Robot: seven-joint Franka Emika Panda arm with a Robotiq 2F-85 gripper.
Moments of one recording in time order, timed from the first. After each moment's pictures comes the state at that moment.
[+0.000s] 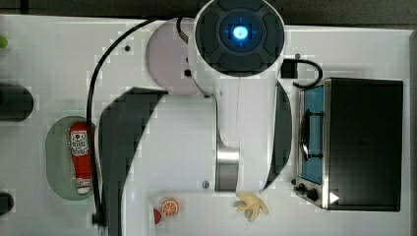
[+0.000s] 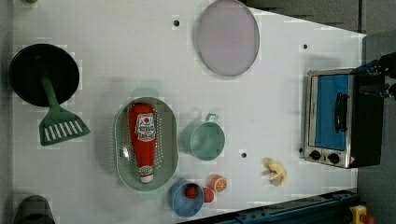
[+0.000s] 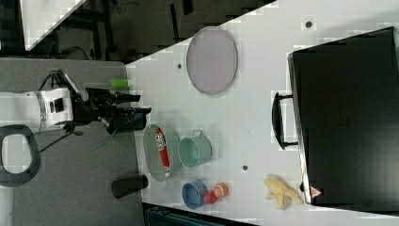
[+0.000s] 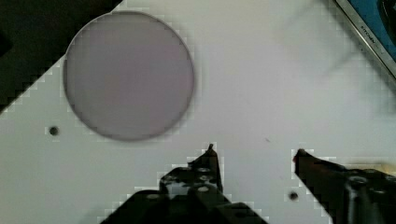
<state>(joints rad) -0.02 0.01 0.02 -1.76 0.00 0.20 -0.05</state>
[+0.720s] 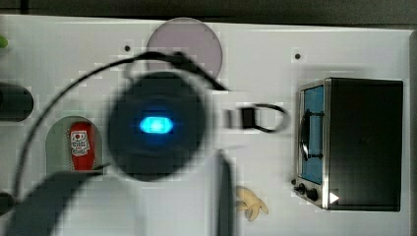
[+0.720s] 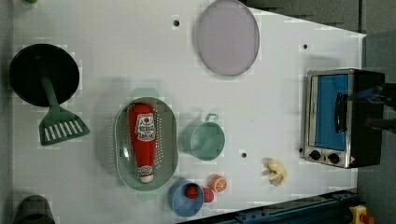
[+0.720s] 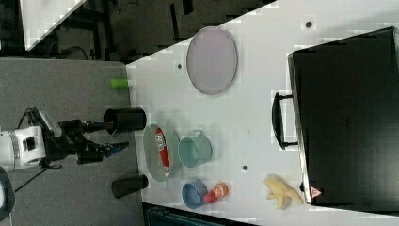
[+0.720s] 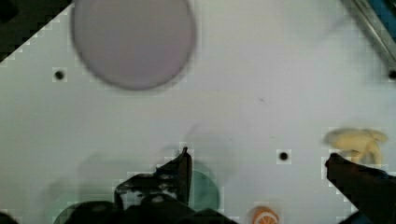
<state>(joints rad) -0.11 -0.18 0.23 -1.87 0.03 0.16 -0.05</state>
